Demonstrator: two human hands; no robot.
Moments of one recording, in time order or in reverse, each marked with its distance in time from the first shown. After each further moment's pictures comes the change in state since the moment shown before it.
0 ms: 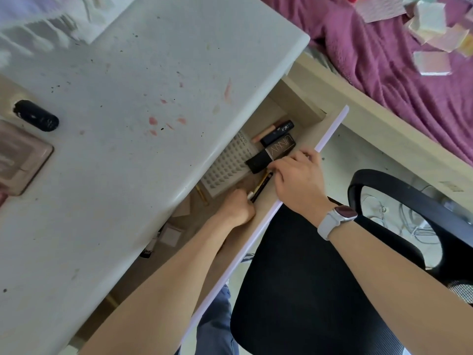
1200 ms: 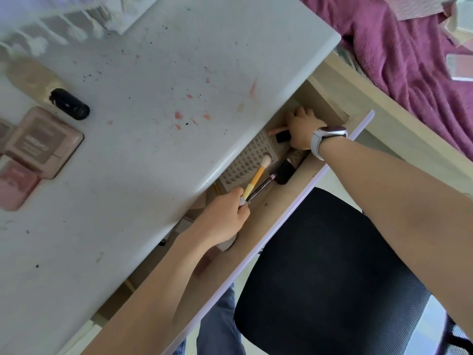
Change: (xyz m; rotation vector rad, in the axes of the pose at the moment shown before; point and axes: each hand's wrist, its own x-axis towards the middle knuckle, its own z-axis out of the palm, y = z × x) left_hand -0.067 -0.022 -0.043 -0.038 0.056 0.178; right_hand 0.125 0.035 0.041 -0.112 -0.620 0.115
